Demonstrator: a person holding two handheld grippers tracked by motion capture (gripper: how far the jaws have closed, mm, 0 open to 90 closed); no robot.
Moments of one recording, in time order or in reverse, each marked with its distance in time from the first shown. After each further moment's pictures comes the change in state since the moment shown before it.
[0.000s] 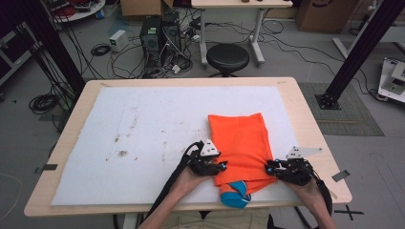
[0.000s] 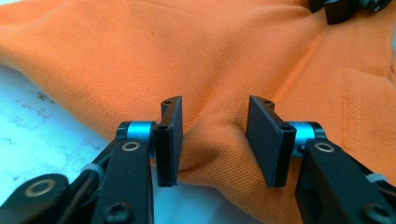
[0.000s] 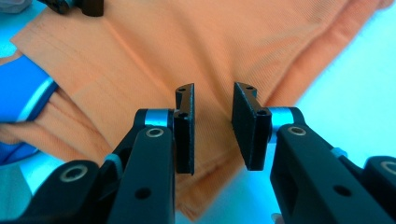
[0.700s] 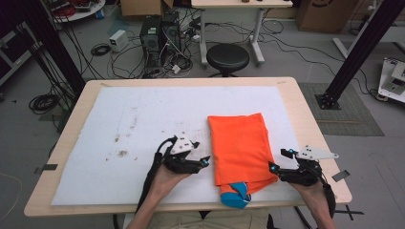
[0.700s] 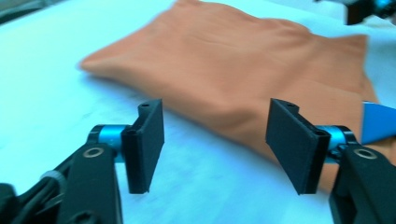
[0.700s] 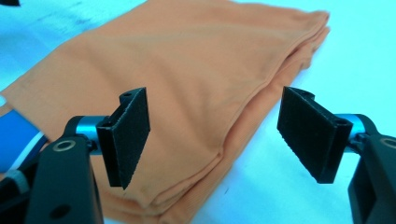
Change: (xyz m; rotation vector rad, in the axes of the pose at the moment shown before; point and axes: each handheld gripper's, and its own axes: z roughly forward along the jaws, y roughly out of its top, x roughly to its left) left arm 0.026 -0.007 -0.082 -0.126 0.103 -0.035; right arm 0.008 0.003 -0.022 -0.189 -0.137 0.005
